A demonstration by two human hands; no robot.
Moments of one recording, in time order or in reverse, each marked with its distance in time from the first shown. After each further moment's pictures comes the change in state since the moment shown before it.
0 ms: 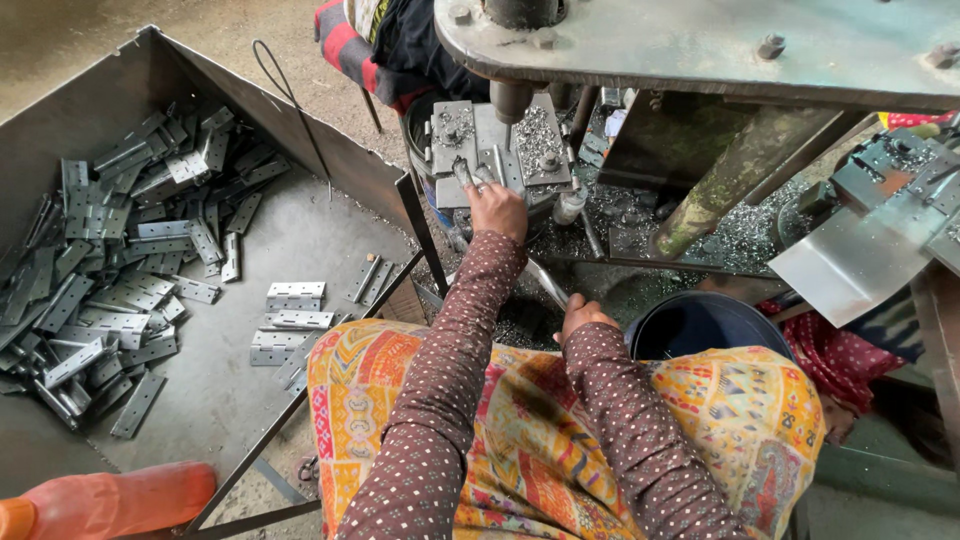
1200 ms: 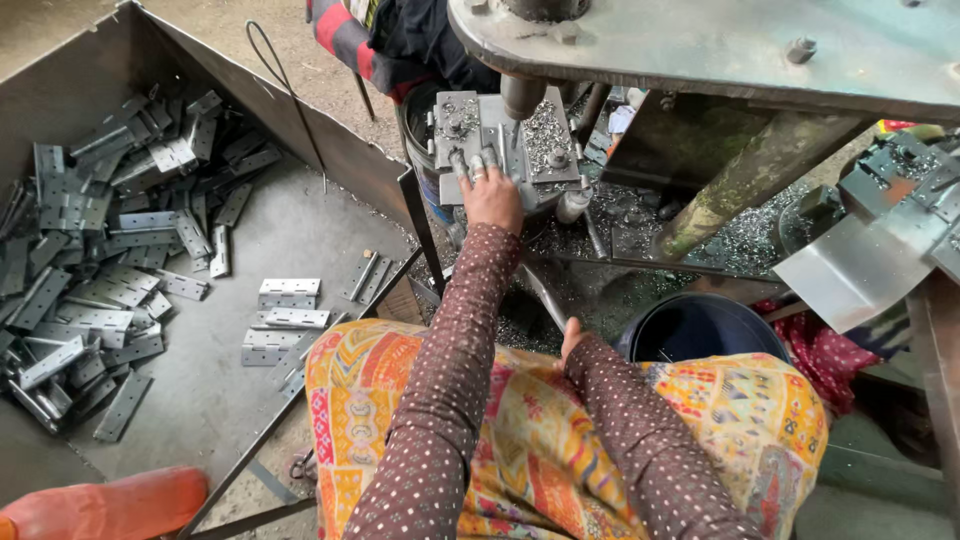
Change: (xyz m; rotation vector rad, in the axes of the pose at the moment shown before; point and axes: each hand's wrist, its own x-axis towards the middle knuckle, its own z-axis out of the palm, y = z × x) left_hand -0.001 -0.015 -0.030 -0.188 -0.138 -0.027; right_hand 0.011 0.008 0.031 -0.009 -0.164 0.030
